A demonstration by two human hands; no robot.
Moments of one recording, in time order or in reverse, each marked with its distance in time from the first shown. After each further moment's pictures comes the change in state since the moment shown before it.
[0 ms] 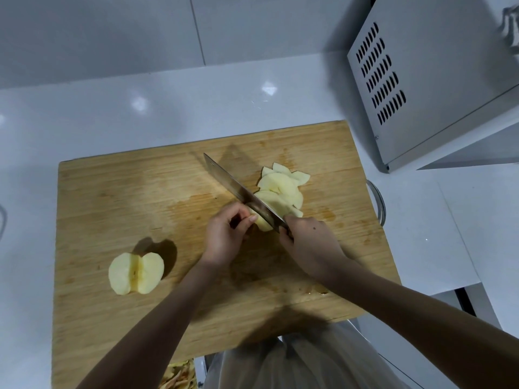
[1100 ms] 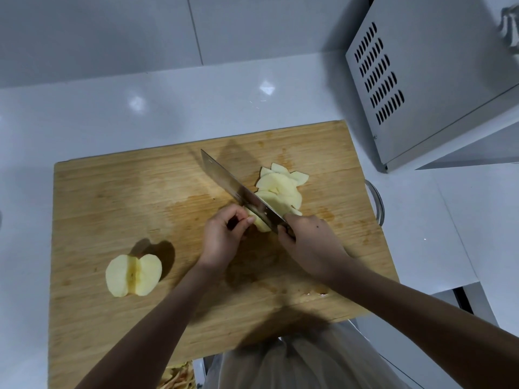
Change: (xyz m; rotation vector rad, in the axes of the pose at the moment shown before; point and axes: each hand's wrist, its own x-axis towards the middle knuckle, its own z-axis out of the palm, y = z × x) left_hand -0.002 0.000 -0.002 -0.025 0.014 -0.058; right_hand -0.002 -0.001 -0.008 0.080 0.001 -0.014
